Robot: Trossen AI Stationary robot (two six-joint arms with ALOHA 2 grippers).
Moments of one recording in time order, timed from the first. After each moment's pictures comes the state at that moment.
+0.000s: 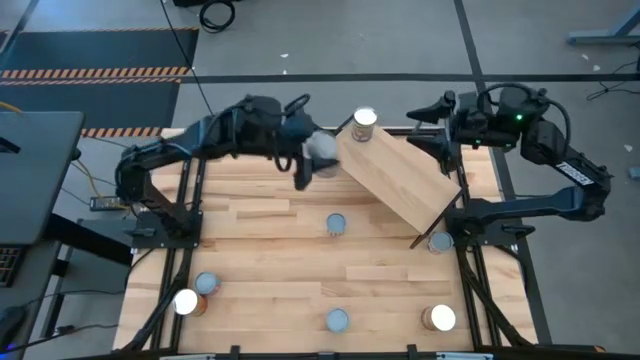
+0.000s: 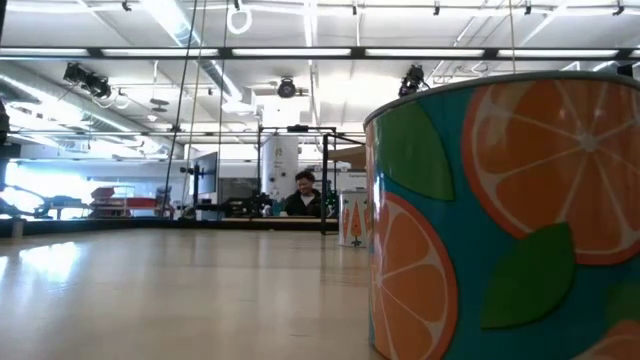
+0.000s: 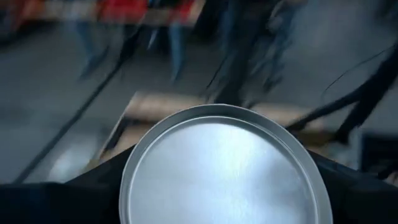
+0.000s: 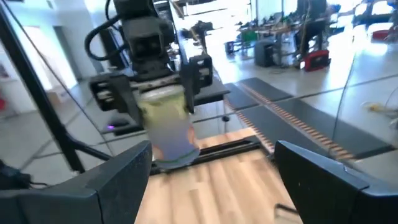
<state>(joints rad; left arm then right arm) 0.13 1.60 1.92 -0.58 0.00 -0.01 -0.33 0.86 1.34 -0.52 -0.20 0.16</state>
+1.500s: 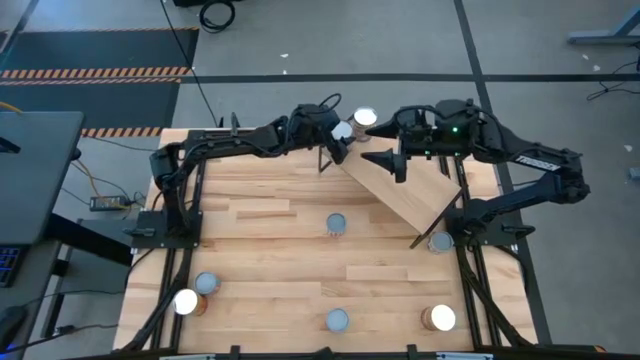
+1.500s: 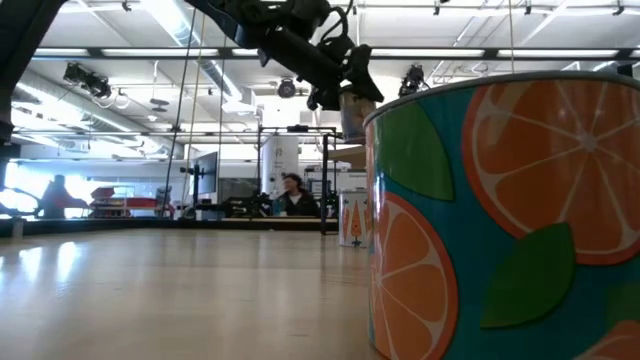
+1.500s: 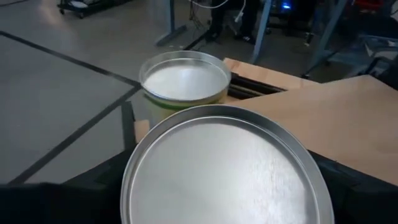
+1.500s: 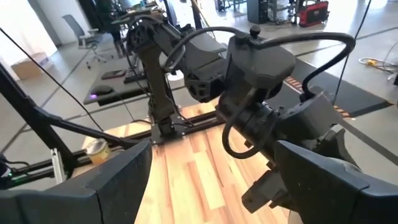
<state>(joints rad) 0.38 1.87 1.49 0.04 -0.08 -0.06 -0.19 1.11 1.34 -0.46 -0.02 0.19</state>
